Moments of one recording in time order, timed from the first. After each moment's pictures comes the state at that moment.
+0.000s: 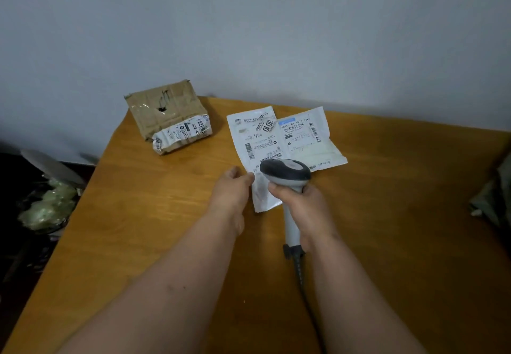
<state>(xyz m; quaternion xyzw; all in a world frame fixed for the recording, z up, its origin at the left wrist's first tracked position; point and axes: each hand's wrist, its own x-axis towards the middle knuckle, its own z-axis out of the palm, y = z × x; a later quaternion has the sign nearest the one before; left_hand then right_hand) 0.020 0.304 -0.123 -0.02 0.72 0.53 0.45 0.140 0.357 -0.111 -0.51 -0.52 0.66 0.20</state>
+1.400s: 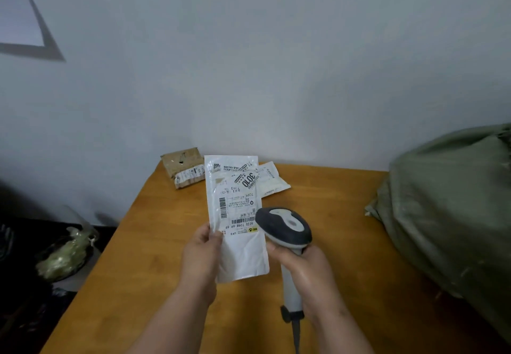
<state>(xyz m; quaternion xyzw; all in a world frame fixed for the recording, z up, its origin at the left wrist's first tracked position) 0.167 0.122 0.007 0.05 0.68 0.65 0.34 0.327 0.192 0.038 -0.45 -0.55 0.65 0.25</state>
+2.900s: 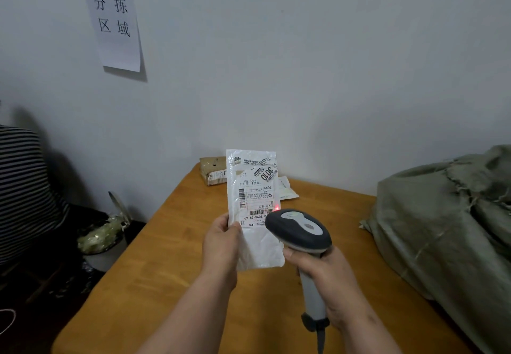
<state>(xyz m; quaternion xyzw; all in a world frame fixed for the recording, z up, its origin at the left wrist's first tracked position) 0.262 0.019 0.082 0.05 0.62 0.74 0.27 0.423 0.083 0.122 -0.33 -0.67 0.61 0.27</state>
